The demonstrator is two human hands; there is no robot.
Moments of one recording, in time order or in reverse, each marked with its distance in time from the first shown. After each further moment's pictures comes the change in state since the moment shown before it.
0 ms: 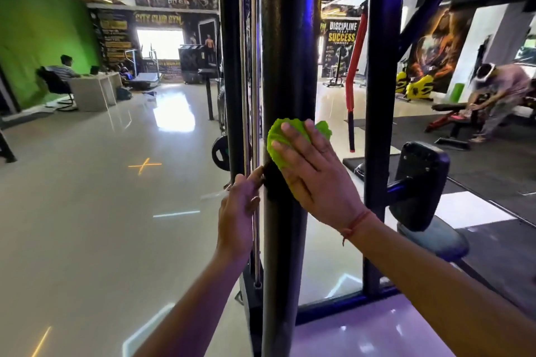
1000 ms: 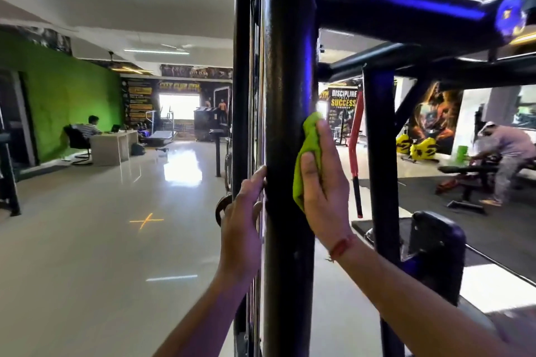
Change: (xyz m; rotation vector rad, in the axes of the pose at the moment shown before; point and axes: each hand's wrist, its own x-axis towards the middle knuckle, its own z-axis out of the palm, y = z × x) left_hand 0.054 0.083 0.054 0.023 0.000 0.279; right_hand 0.110 0.010 -0.022 0.580 0.404 0.417
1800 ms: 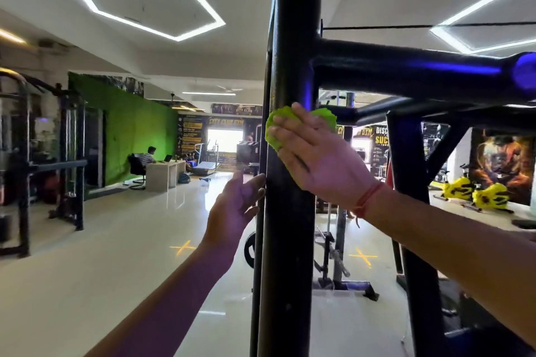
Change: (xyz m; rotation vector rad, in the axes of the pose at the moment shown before) left_hand 0.057 0.059 0.024 0.080 0.048 -0.096; right_hand 0.146 -0.007 -0.028 -0.527 -0.352 -0.793
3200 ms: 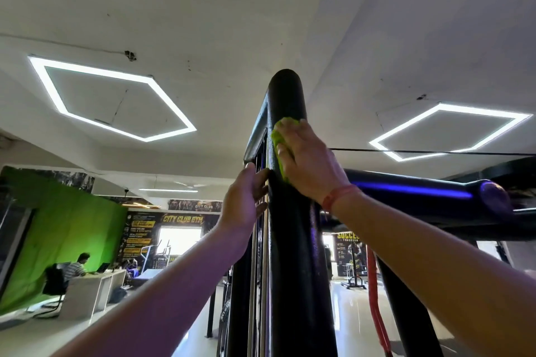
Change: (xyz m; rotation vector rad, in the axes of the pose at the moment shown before) left_hand 0.145 0.143 0.057 -0.078 -0.186 0.258; right_hand 0.177 0.076 -0.022 -0.136 0.135 0.370
